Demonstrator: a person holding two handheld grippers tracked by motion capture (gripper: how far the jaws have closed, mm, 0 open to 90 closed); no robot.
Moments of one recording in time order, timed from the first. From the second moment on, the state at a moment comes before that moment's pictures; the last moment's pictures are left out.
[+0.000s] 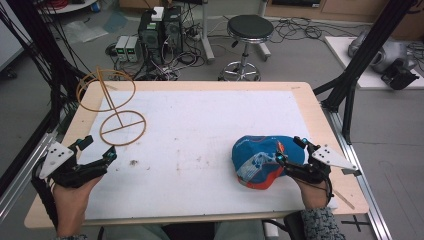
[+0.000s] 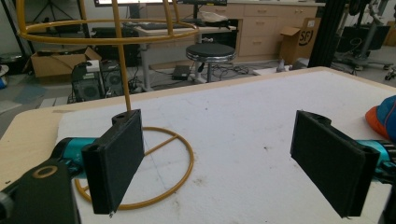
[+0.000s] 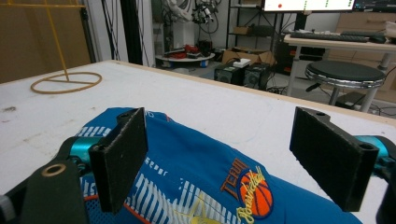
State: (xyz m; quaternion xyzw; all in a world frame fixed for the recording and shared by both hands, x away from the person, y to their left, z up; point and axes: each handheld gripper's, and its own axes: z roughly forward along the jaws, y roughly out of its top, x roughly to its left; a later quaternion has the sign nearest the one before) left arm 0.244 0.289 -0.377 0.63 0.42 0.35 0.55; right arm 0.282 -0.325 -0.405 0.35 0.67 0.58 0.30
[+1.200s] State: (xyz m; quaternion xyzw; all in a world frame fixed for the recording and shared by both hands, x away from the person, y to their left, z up) left arm 0.244 0.290 -0.375 0.62 0.42 0.35 0.56; right arm 0.278 -0.296 -0.405 0.24 0.72 0.60 0.24
